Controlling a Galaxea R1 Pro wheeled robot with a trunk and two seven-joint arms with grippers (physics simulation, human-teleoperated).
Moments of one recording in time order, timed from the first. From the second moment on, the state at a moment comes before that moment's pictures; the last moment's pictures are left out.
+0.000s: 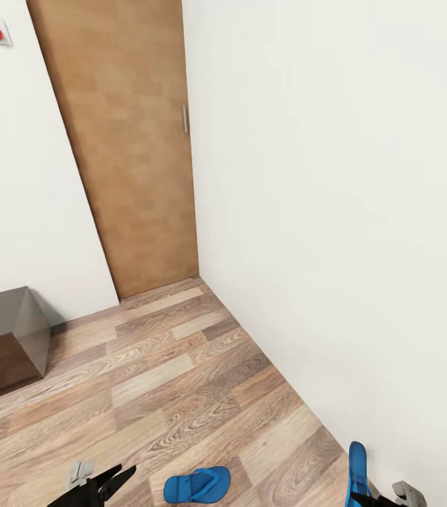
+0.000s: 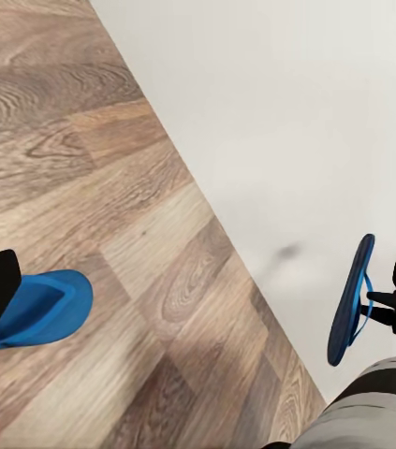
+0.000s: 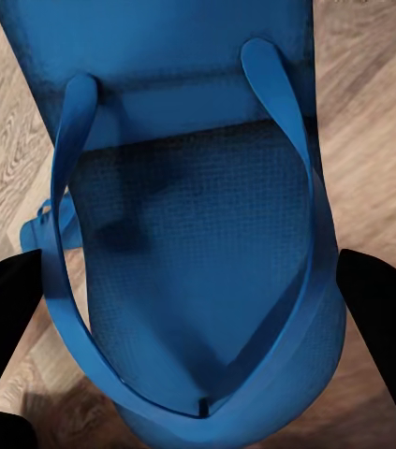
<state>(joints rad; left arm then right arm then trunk) -0.10 0.19 0.29 -0.82 0.31 0.24 -1.11 -0.39 -0.39 -0.07 -0.15 -0.39 0.19 0.85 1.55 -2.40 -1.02</state>
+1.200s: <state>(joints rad) -0.10 0.19 0.29 -0.82 0.31 0.24 -1.11 -0.39 -0.38 -0.07 -0.15 -0.39 0.19 0.86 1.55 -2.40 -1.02</state>
